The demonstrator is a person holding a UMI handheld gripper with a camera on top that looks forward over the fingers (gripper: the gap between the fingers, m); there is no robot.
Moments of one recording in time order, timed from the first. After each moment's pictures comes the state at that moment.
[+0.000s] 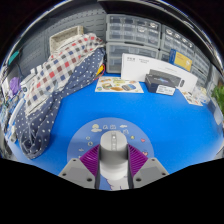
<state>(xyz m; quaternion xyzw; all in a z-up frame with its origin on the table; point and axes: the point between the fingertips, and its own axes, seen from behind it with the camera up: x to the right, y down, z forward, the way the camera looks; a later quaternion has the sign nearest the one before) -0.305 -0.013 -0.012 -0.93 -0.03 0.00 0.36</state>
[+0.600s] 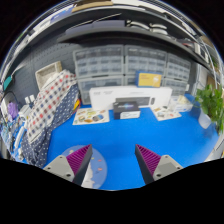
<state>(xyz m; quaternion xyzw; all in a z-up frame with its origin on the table) -0.174 -0.007 0.131 -0.90 0.04 0.00 0.43</state>
